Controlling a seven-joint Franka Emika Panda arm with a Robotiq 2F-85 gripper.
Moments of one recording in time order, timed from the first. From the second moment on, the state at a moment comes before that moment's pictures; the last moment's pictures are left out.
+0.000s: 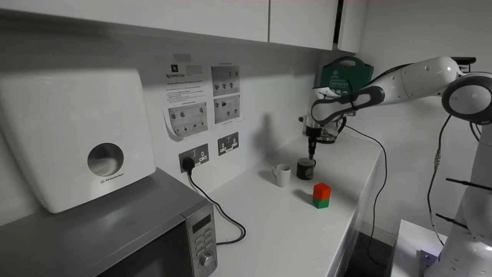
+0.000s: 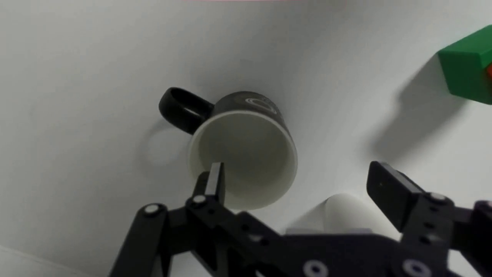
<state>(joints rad) -0.08 0.12 -0.12 -1.92 -0.01 2.08 -0.62</state>
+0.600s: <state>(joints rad) -0.10 0.29 -0.10 -1.70 -0.01 1.94 -0.80</state>
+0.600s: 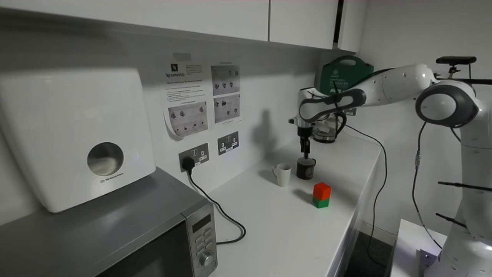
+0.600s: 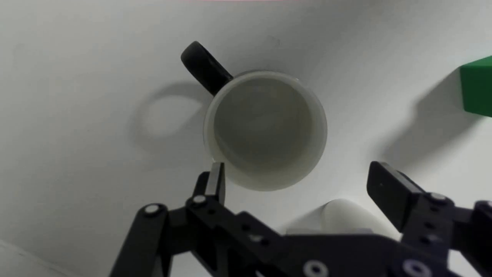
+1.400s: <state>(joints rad) -0.11 0.36 -0.06 -1.65 0.13 1.87 -0.72</state>
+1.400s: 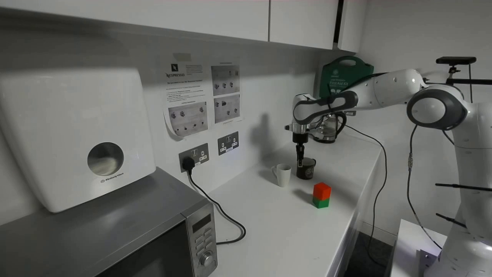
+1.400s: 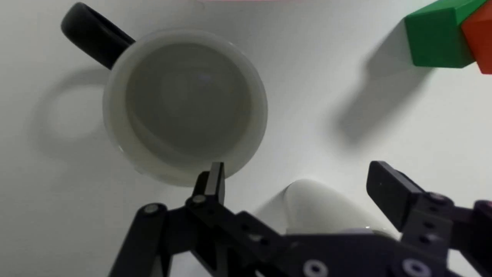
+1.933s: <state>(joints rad) -0.14 0.35 -0.06 -1.67 0.14 1.94 -0.58</state>
